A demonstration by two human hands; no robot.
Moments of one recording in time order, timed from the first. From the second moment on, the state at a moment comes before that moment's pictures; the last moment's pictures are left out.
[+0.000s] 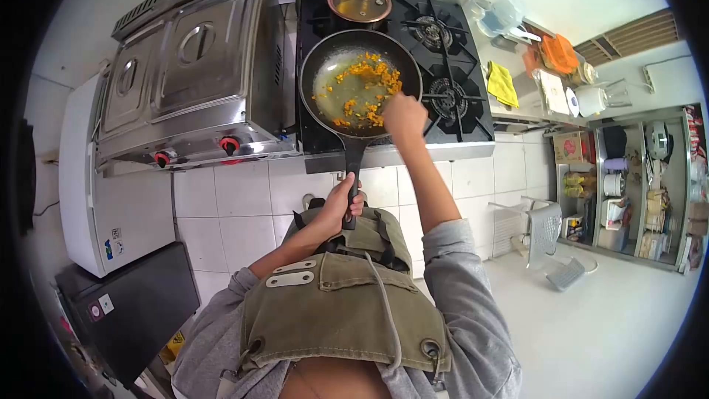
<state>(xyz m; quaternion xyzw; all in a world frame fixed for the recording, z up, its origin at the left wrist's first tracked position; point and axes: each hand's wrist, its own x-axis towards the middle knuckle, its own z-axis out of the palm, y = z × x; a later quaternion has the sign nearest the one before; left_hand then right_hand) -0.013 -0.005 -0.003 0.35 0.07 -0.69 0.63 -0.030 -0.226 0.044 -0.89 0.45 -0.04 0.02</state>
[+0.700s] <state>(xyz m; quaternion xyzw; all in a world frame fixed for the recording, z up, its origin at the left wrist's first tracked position) -0.011 -0.005 0.003 0.35 0.07 -0.69 0.63 -0.117 -0.191 0.051 -0.87 0.41 -0.19 0.19</state>
